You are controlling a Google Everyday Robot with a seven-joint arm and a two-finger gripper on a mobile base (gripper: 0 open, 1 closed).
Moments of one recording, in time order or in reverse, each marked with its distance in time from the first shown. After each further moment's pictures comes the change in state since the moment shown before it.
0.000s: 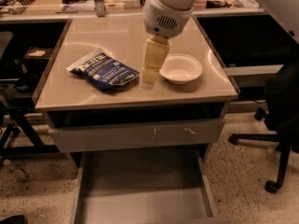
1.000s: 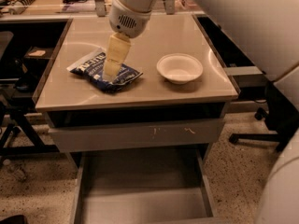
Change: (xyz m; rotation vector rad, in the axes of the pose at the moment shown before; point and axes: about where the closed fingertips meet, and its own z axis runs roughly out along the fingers) arm -0.067 -0.032 0.054 -0.068 -0.071 0.068
